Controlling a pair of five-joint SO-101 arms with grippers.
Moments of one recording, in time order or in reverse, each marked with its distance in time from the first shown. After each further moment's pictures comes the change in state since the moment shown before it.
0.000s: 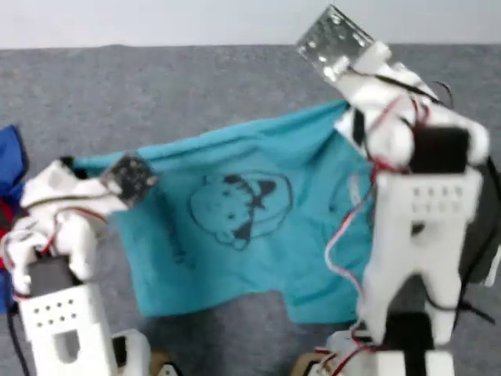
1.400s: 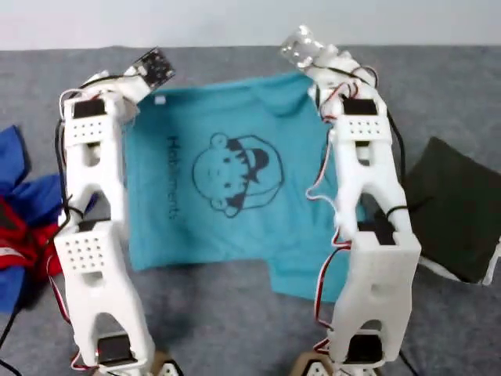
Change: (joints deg) left arm 4.8 102.1 -95.4 12.6 2.8; right arm 0.7 42.8 0.8 -52.0 3.7
